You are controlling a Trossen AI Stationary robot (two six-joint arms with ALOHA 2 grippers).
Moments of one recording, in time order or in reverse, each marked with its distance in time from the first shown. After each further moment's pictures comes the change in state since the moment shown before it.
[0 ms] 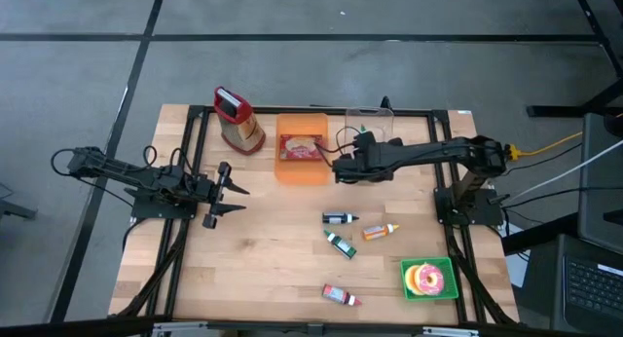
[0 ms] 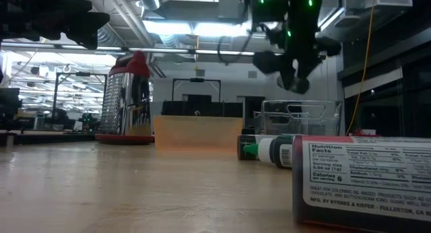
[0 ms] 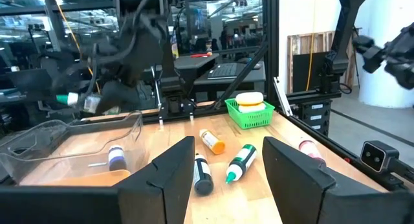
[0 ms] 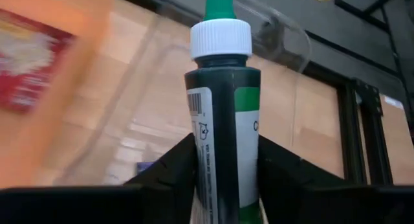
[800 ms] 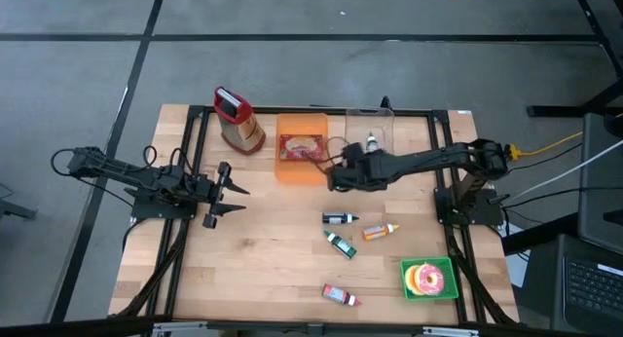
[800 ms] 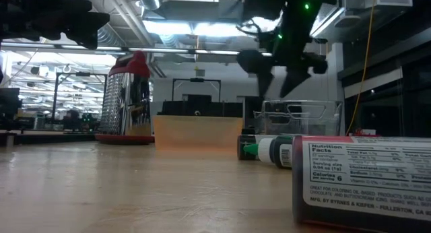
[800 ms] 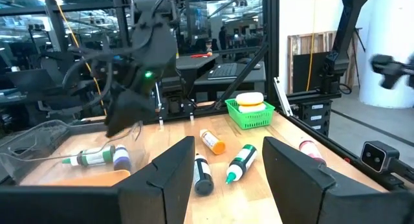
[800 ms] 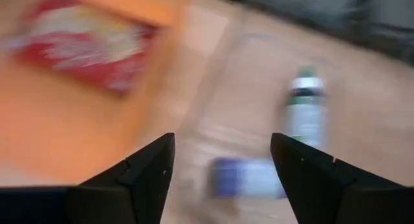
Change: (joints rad) left arm 0.000 0.000 0.000 0.001 0.000 0.000; right arm 0.063 -0.007 -0.097 0.373 -0.084 -0.100
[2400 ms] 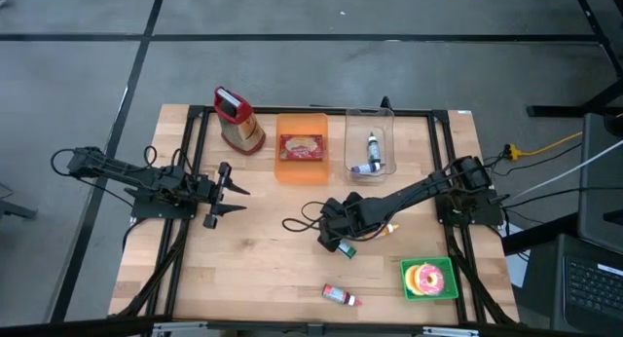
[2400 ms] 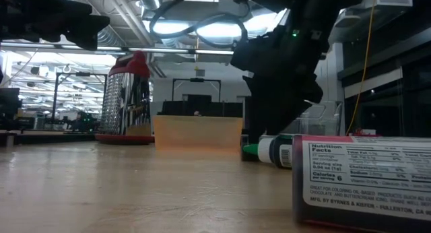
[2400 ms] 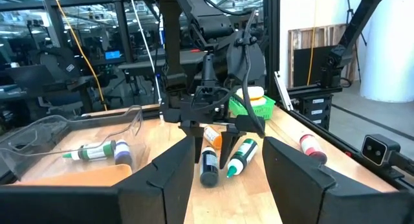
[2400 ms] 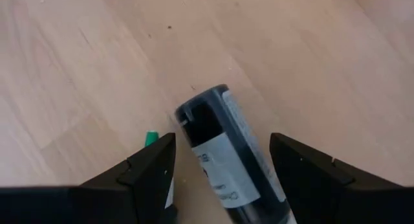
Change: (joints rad) left arm 0.000 0.001 0.001 -0.022 -0.002 0.002; right arm 0.267 0.182 -0.001 0.266 -0.390 -0.261
